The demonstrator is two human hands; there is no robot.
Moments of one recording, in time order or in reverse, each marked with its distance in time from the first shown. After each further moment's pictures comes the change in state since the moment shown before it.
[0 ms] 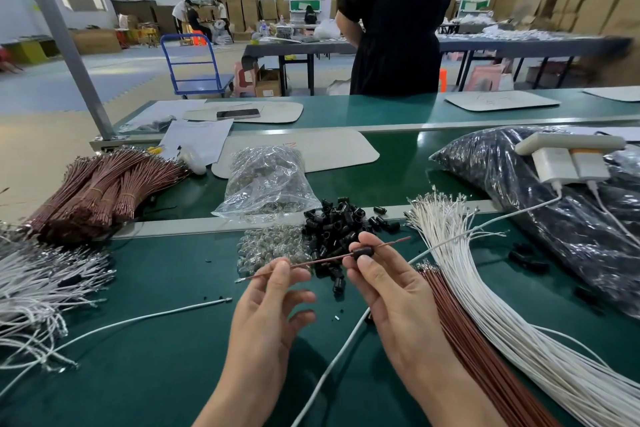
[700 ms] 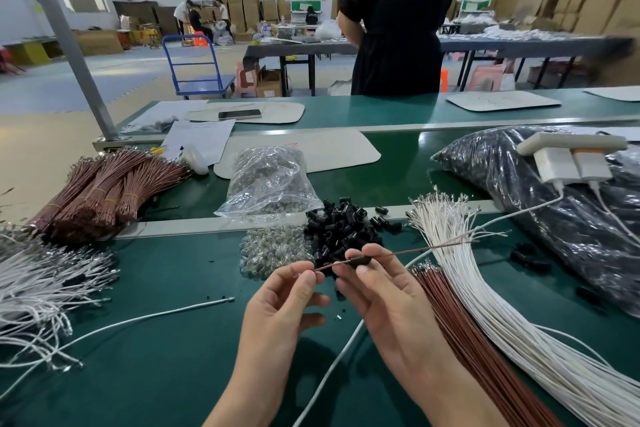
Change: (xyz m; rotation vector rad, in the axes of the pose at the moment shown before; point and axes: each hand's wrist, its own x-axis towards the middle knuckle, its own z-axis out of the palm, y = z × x) left_hand -0.008 -0.002 0.002 0.203 -0.035 0.072; right_hand -0.005 0.001 0.004 0.113 -0.051 0.121
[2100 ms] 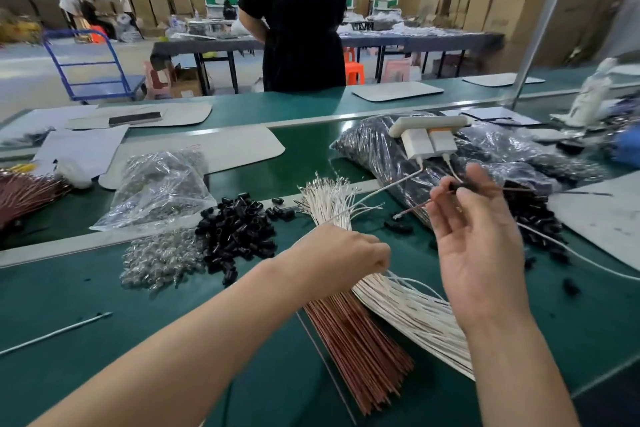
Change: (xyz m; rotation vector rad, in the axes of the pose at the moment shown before) left_hand 0.028 -0.021 0.183 1.572 -1.131 1.059; right_hand -0.076 -0.167 -0.074 -0.087 0.400 -0.611
